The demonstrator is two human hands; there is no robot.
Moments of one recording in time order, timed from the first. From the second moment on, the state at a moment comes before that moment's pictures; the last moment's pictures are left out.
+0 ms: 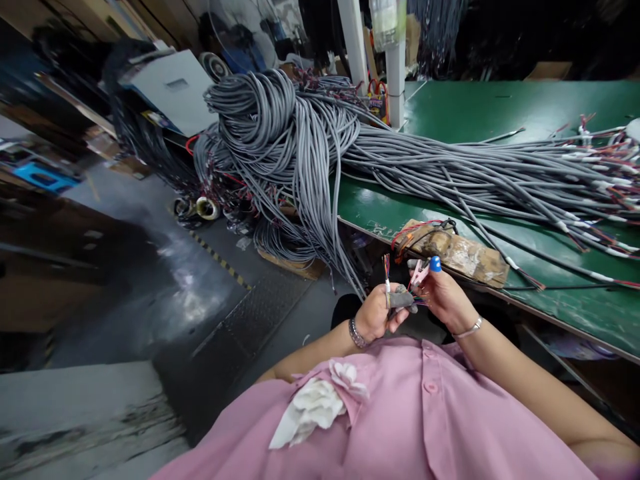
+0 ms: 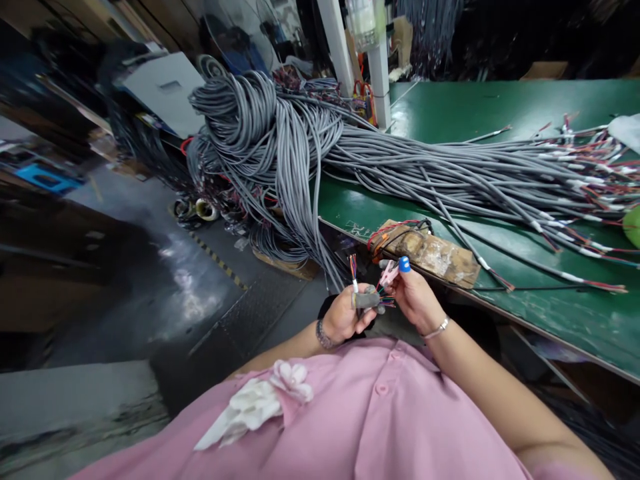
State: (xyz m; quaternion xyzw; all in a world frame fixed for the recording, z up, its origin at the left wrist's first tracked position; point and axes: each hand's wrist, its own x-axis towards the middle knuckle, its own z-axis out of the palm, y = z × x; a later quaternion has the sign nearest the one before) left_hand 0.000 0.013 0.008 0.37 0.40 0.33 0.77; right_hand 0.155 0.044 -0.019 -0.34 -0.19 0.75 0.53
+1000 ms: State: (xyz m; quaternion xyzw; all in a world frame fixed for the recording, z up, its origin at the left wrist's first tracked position) left_hand -0.001 -0.008 0.010 0.36 0.42 0.33 0.76; right_hand 0.164 0.032 -0.009 -0.31 -0.21 0.80 0.47
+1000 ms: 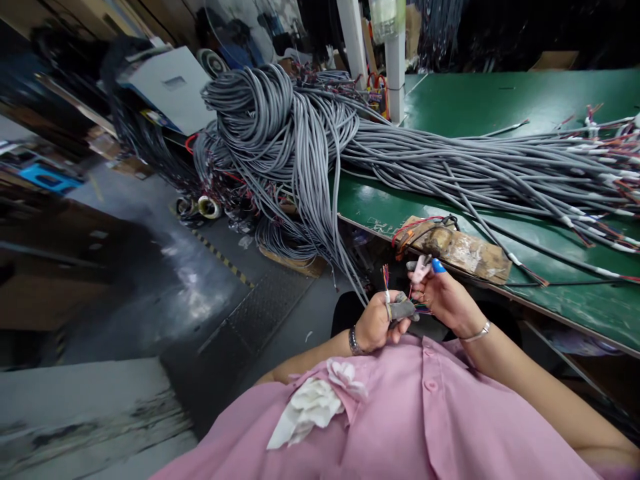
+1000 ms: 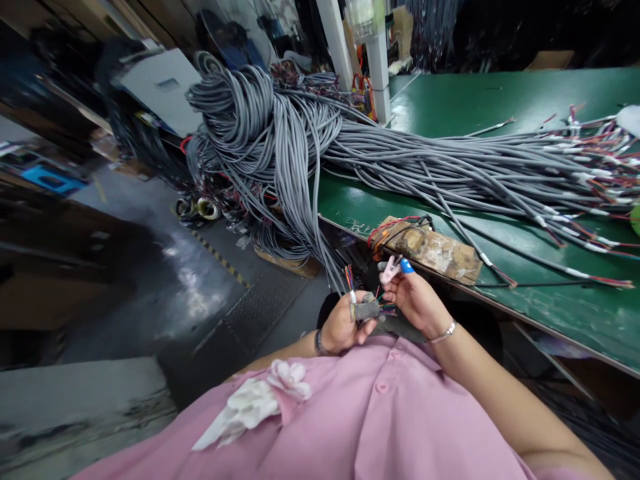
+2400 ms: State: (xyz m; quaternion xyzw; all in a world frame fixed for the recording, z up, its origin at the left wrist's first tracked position) left_hand 0.007 -0.012 0.009 0.33 0.44 0.38 0.74; right_hand 0.159 0.034 -0.009 -0.32 -0.20 0.79 0.48
